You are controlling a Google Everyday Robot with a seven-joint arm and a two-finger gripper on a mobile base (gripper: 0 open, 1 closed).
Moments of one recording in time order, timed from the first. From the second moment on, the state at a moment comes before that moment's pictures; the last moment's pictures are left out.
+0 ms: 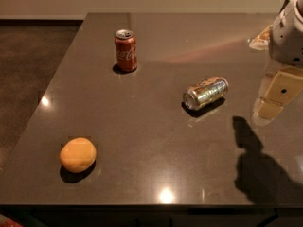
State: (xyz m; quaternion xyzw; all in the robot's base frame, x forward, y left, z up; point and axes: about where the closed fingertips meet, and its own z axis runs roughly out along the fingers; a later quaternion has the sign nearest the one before) arm 0.438 -0.217 0.976 -0.60 0.78 -0.03 0.16
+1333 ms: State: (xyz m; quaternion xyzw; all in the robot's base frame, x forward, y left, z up) arm 0.475 -0.213 0.954 -0.67 0.73 -0.02 0.14
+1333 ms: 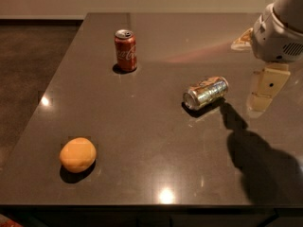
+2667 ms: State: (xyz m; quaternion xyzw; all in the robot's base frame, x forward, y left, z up) arm 0.527 -0.198 0.904 -0.80 0.59 0.00 0.12
